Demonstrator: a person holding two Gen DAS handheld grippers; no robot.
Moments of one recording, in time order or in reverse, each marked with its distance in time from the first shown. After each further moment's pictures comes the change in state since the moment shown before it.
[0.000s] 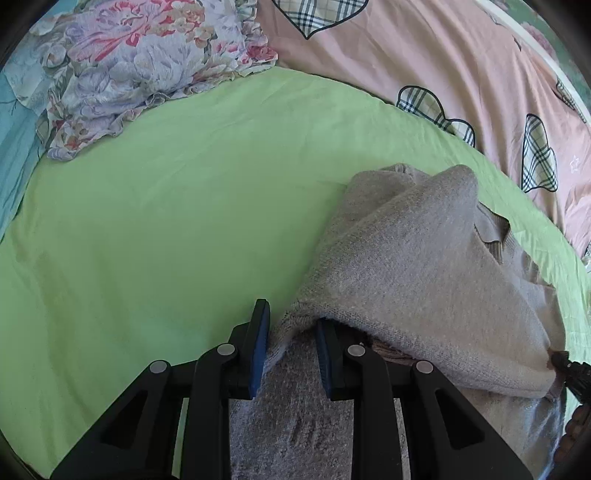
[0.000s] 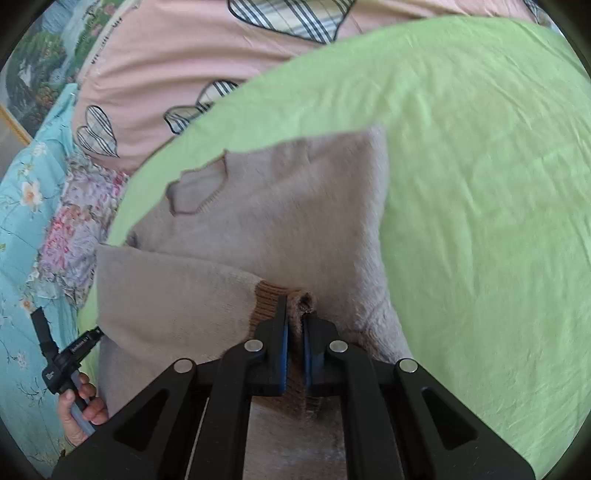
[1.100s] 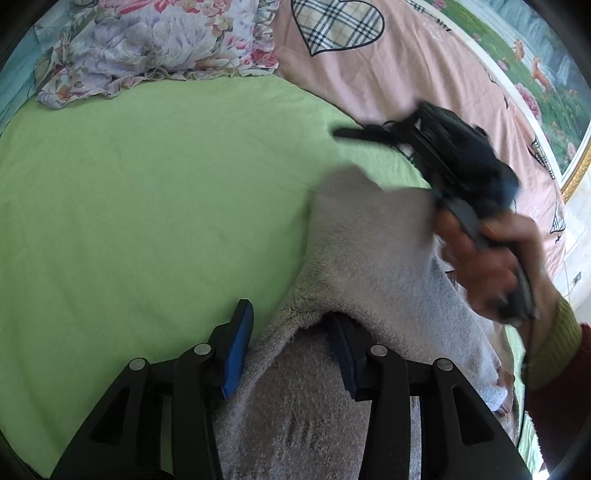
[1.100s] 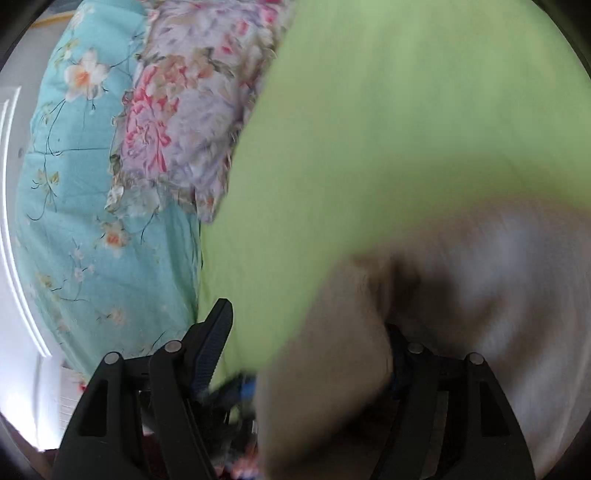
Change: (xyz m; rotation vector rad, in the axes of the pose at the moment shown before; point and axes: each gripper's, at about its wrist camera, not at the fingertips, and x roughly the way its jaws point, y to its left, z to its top) left arm 0.004 0.030 -0.013 -0.142 -0.077 -0.249; right arm 0.264 0.328 0.067 -0.303 0.667 0.625
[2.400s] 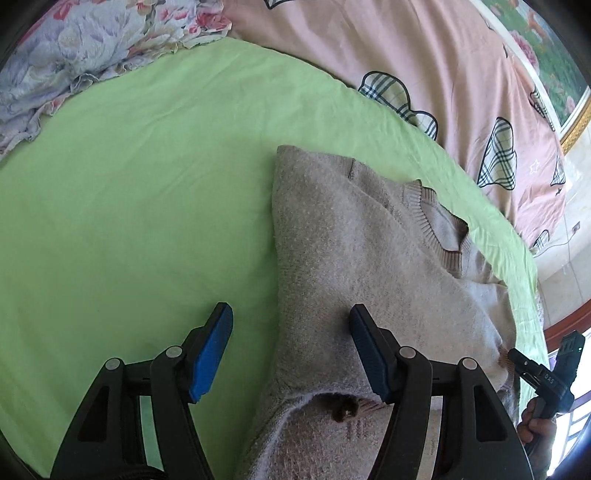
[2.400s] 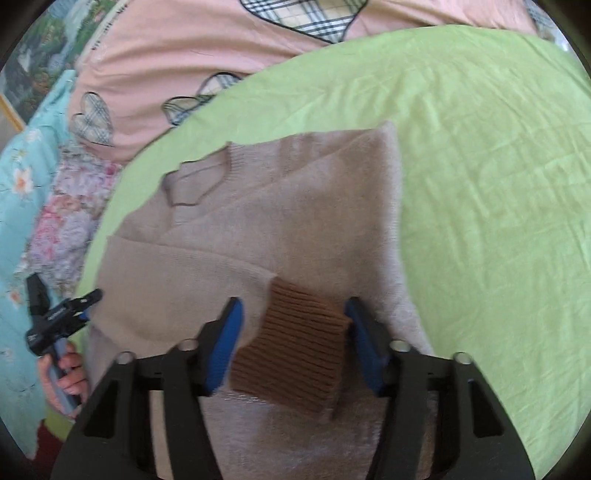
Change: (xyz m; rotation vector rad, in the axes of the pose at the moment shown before) left arm 0.039 -0.017 0.058 0.143 0.242 -0.009; right arm -0.246 -0.075 -0.314 0.275 -0.656 -0.717
